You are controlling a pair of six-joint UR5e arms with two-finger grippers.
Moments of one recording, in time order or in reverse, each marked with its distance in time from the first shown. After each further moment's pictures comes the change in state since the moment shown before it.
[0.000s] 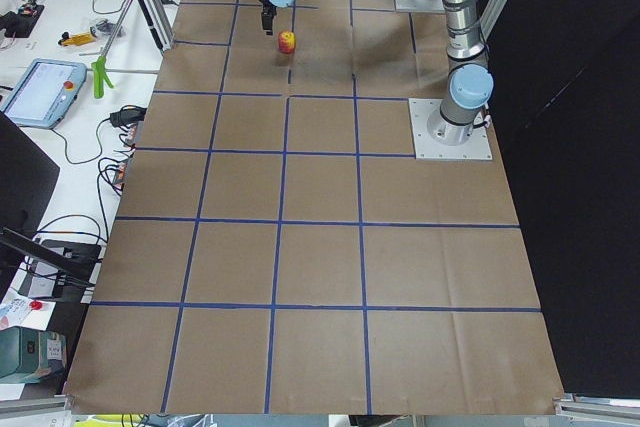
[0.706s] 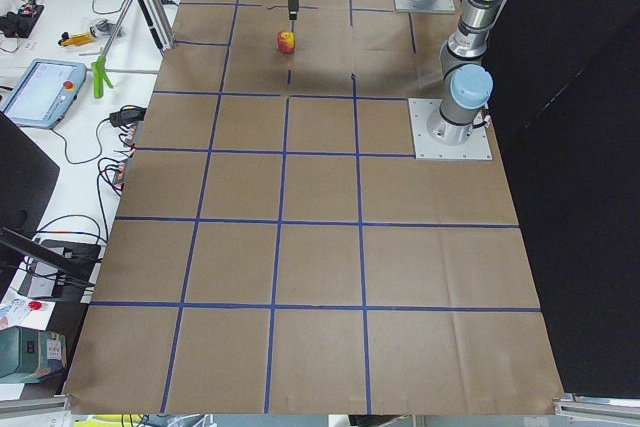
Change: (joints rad) left arm 0.130 0.348 -0.068 -0.278 0.076 0.007; right arm 0.543 -0.062 -0.002 0.100 0.040 0.751
